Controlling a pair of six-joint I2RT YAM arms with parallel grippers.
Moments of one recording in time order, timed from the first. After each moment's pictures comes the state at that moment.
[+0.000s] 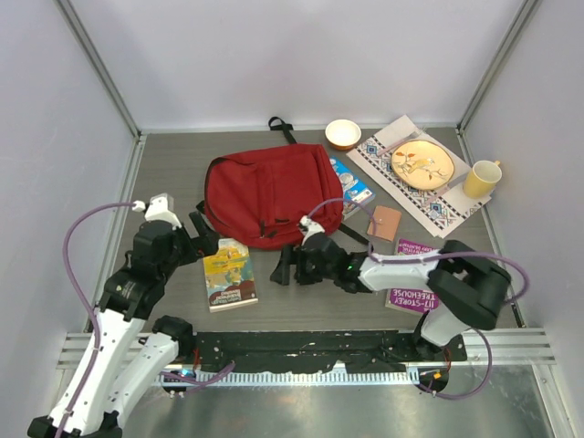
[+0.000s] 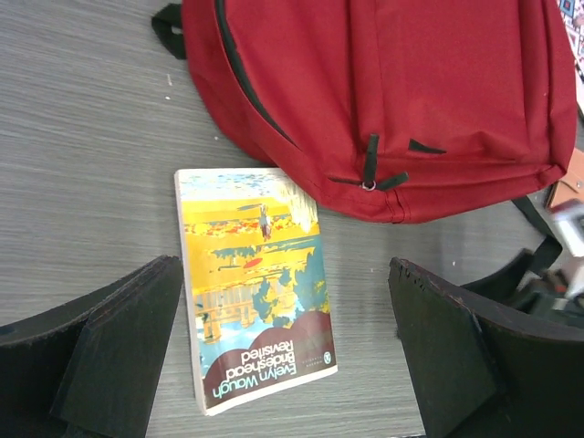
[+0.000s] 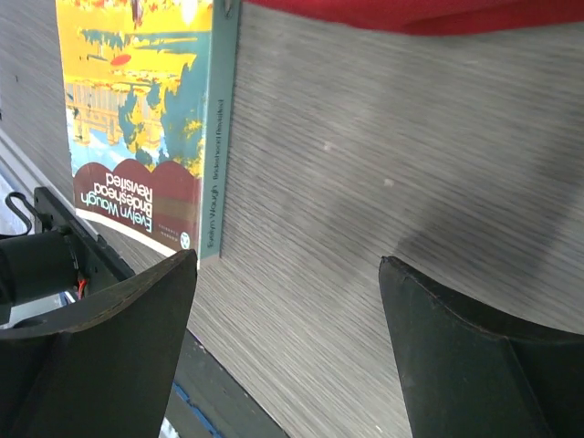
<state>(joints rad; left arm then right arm) -0.33 0.60 0.78 -0.72 -0.14 -0.52 0.97 1.49 0.64 0.21 -0.05 0.84</state>
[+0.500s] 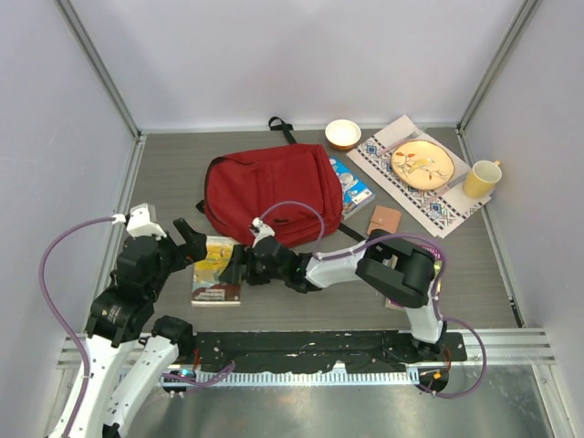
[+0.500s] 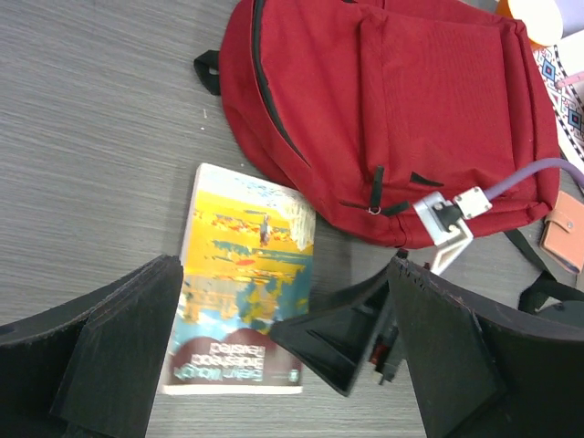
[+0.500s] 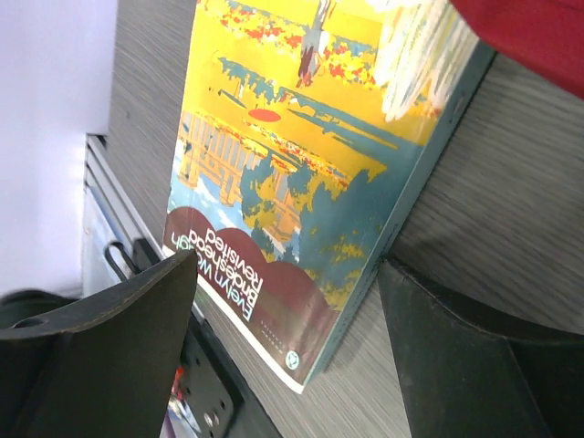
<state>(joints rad) -0.33 0.45 0.80 -0.79 -0.25 -0.52 1.13 1.95 1.01 0.43 -0.03 0.98</state>
